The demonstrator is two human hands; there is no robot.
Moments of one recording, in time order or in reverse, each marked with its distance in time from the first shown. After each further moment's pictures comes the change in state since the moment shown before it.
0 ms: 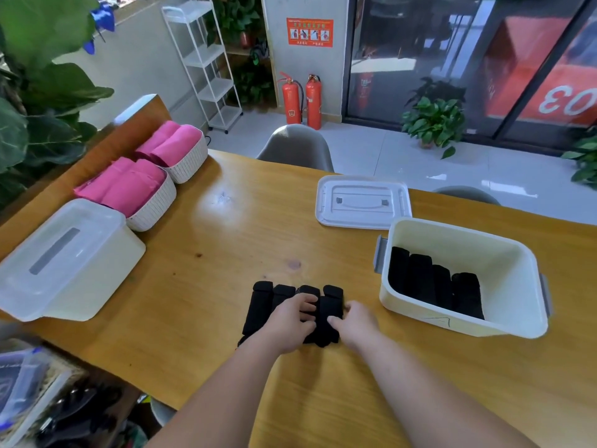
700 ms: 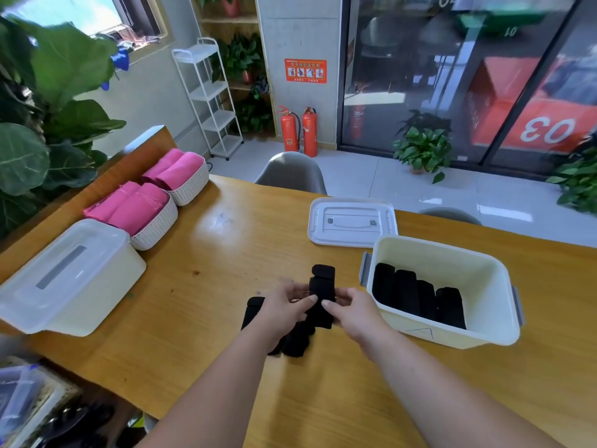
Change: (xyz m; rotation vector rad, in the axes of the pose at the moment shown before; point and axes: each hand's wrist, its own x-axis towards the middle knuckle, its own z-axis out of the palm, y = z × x) left_hand -0.013 0.060 -0.022 -0.483 0.146 0.066; right_hand -0.034 -0.016 -0.055 0.591 -0.052 -0.240
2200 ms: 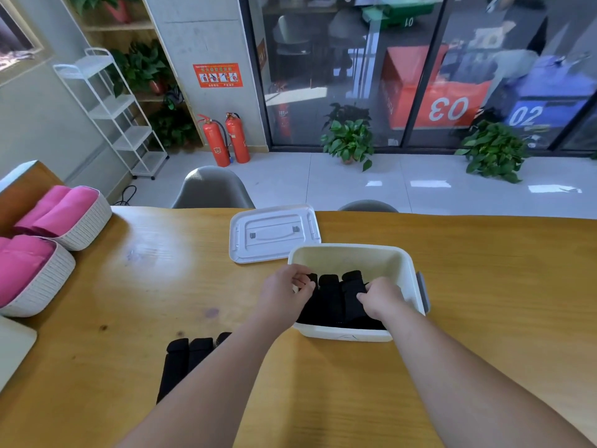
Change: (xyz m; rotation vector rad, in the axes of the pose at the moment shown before) left_hand 0.058 0.082 0.155 0.510 -0.031 0.370; right_hand 0.054 0.017 -0.214 -0.740 0.298 0.342
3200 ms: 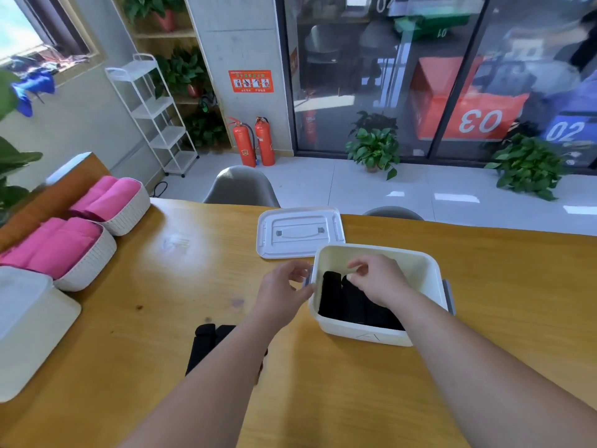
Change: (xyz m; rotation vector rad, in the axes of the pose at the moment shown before) left_hand -0.019 -0.024 -0.040 -0.060 0.074 -0.051; right_hand -0.039 -0.050 -0.022 0.195 0.089 -0.453
